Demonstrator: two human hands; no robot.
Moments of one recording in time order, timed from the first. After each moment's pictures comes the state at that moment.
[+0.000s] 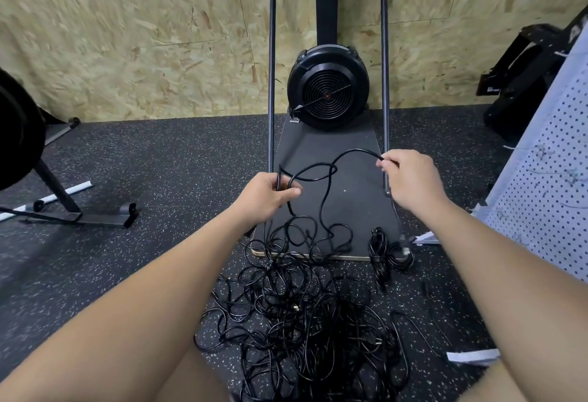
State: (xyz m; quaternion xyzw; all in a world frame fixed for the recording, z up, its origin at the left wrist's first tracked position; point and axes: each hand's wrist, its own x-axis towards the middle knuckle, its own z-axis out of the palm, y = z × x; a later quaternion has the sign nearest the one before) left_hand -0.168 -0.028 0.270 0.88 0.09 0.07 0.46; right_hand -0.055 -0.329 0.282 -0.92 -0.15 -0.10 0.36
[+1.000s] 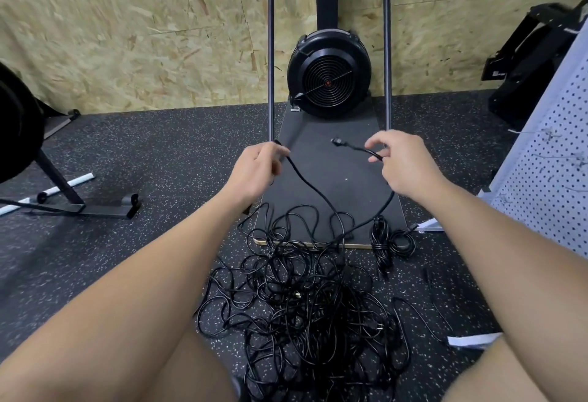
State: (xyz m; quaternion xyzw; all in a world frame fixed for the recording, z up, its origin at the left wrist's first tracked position) left_hand -0.174 -0.031 0.299 0.85 0.09 0.16 0.49; right_hand -0.061 -0.323 0.292 -0.90 -0.19 -0.02 0.38
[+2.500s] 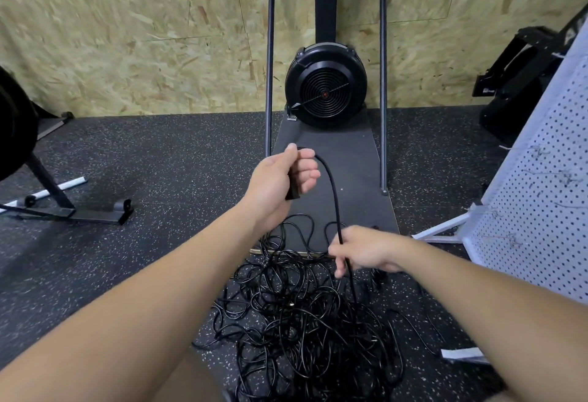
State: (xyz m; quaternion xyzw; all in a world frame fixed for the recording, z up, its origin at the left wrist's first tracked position) left_hand -0.185 -0.098 0.321 0.56 0.11 0.09 0.82; right_hand -0.139 -0.288 0.225 -0.84 -0.20 0.38 0.33
